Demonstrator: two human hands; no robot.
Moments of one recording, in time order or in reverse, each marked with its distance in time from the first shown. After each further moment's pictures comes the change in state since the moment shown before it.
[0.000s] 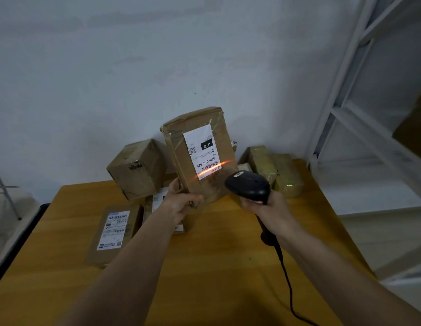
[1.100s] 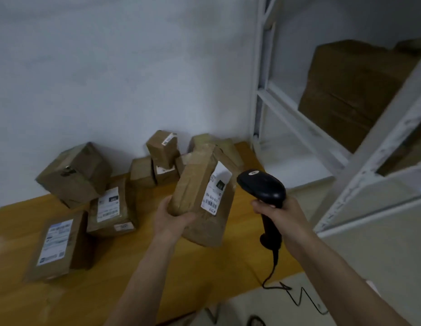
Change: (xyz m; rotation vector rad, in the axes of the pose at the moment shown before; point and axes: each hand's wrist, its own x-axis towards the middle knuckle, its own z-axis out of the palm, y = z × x) left_hand -0.102 -0.092 0.124 0.516 0.104 0.146; right_hand -0.085 0.053 -0.152 0.185 0.268 0.192
